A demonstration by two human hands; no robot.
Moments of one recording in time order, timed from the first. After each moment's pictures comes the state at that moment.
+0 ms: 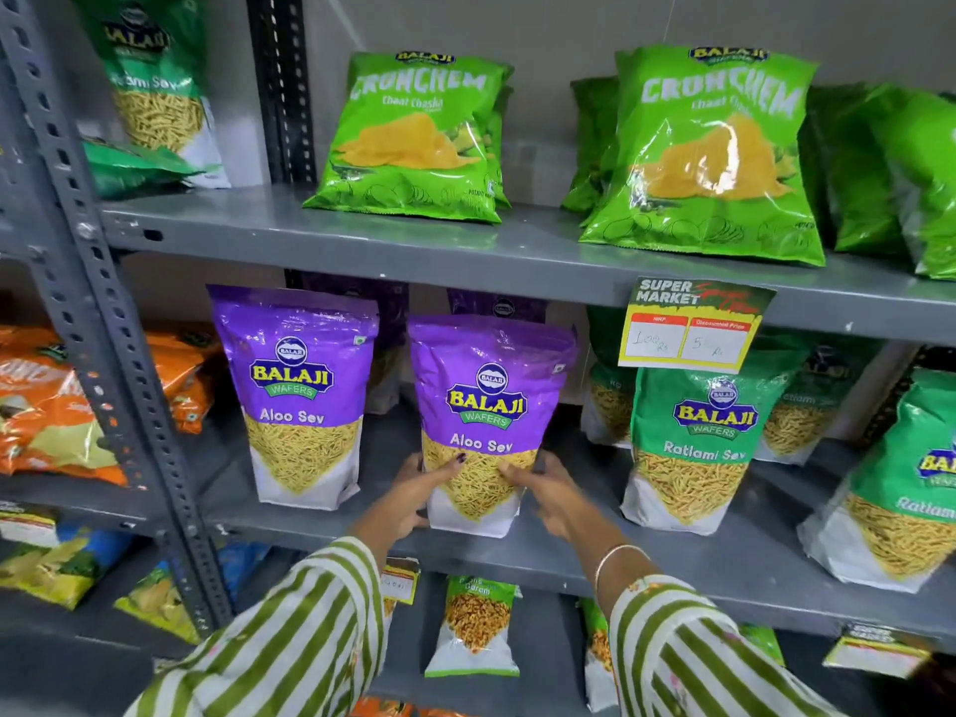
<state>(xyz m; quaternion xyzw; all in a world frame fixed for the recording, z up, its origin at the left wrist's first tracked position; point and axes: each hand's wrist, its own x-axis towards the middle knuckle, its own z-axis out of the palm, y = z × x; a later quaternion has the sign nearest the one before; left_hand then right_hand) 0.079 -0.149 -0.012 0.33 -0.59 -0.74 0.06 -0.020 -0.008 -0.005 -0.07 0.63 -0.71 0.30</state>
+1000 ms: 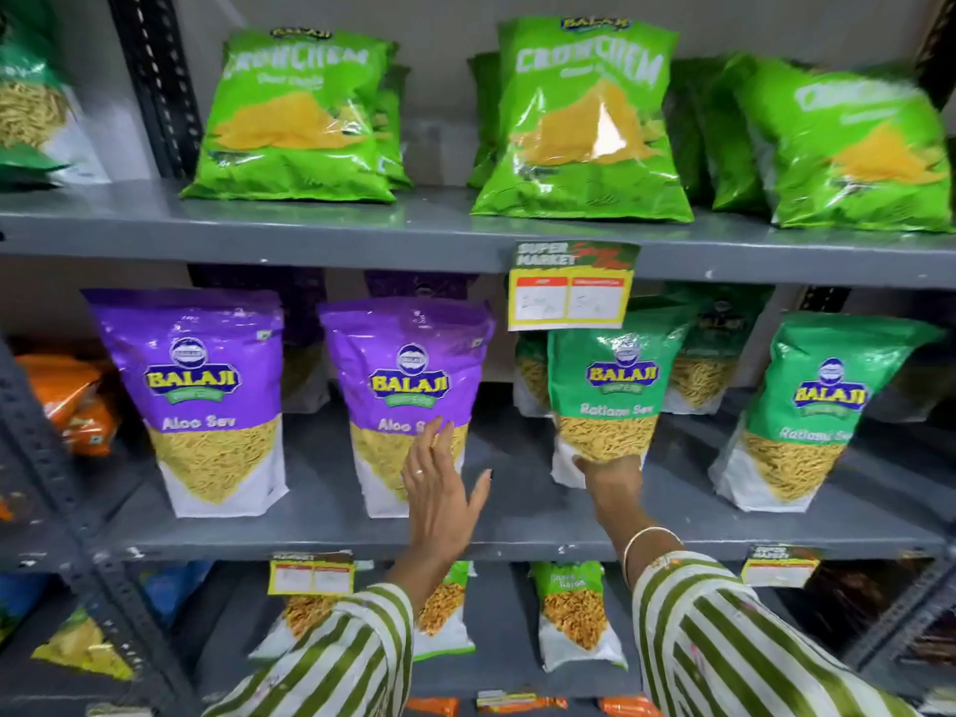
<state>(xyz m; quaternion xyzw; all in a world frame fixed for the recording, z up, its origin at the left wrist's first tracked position) 0.047 -0.029 -0.032 0.16 -0.86 -0.20 0.44 -0.072 0.126 -0.017 0.13 0.82 -0.55 -0.01</state>
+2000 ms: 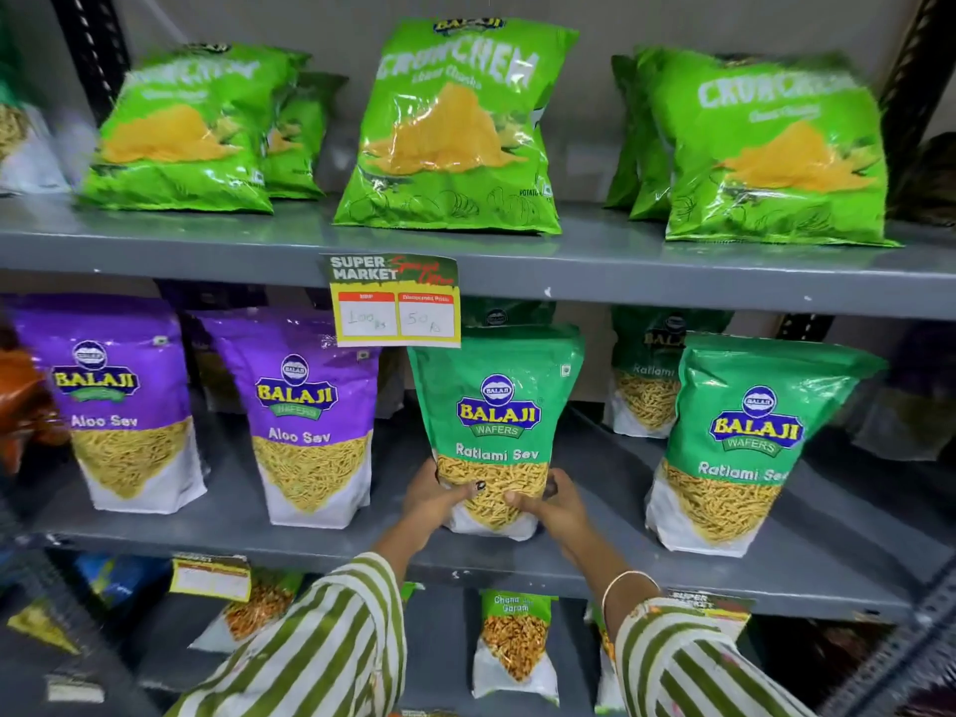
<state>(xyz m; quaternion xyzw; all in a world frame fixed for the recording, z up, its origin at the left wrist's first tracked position) -0.041 0.062 -0.018 0.30 -0.73 -0.60 0.14 -0.125 0.203 -0.034 -0.11 0.72 -0.66 0.20</state>
